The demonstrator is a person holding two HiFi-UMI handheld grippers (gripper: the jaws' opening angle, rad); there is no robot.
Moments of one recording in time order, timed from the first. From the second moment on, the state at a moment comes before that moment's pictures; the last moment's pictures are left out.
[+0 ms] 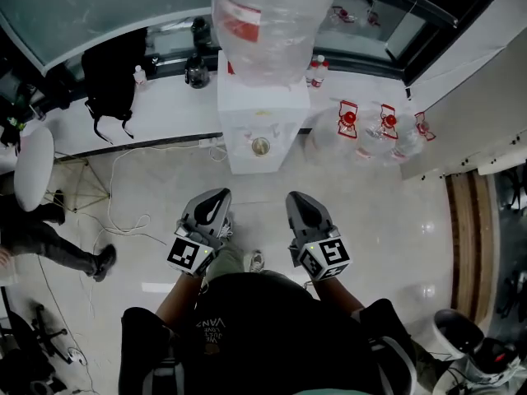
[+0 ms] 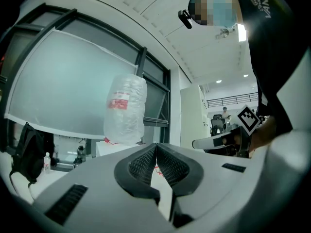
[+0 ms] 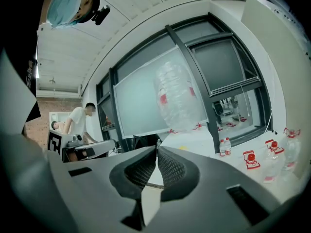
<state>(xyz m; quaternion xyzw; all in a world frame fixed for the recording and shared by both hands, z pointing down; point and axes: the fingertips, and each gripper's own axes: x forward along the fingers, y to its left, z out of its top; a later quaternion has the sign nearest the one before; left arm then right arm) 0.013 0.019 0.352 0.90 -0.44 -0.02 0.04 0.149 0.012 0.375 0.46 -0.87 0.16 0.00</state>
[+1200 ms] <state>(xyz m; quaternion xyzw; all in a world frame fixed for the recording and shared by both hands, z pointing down) 0.007 0.069 0.331 0.89 -0.46 -0.02 0.04 0.167 0.048 0.359 0.46 -0.87 0.16 0.03</state>
